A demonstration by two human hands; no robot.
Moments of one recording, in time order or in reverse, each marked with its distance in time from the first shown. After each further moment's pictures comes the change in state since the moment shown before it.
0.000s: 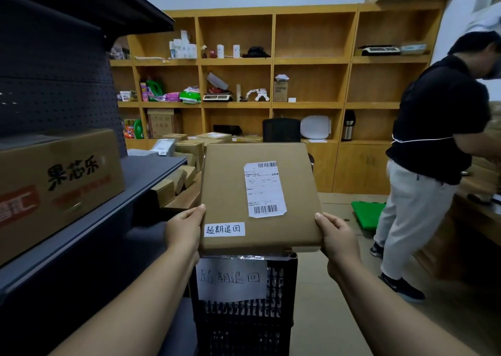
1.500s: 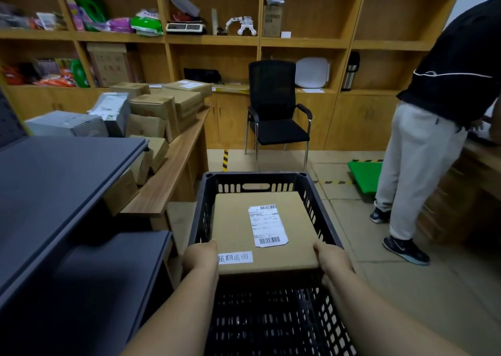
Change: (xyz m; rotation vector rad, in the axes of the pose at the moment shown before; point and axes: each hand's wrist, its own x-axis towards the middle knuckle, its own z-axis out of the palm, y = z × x) left_hand 0.315 -0.162 0.137 0.420 0.093 -0.465; right_hand 0.242 0.160 0.175 -0.485 0.271 0.595
